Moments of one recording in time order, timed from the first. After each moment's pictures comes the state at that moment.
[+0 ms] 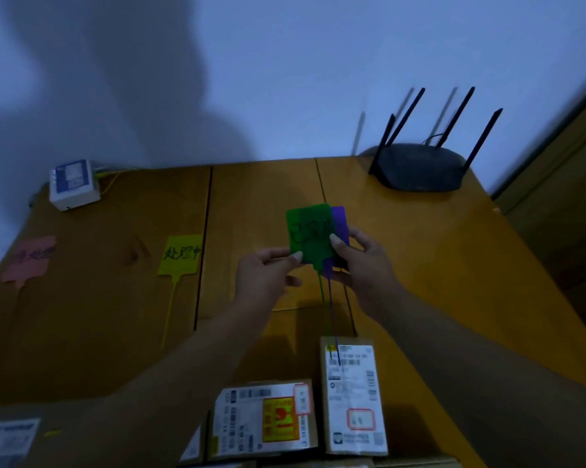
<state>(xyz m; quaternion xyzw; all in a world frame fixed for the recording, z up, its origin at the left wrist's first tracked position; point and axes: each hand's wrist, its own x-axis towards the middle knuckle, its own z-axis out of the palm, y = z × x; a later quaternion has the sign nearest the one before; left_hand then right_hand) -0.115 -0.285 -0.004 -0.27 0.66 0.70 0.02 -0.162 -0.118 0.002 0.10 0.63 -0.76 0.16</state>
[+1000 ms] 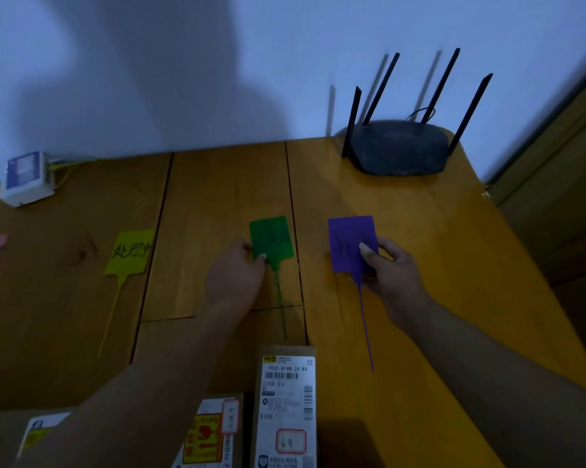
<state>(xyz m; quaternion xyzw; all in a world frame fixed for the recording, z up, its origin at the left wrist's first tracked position) -0.163 -0.243 -0.063 -0.25 0.93 0.26 0.01 -0.201 0.011 -0.056 0.19 0.63 -0.74 0.15</state>
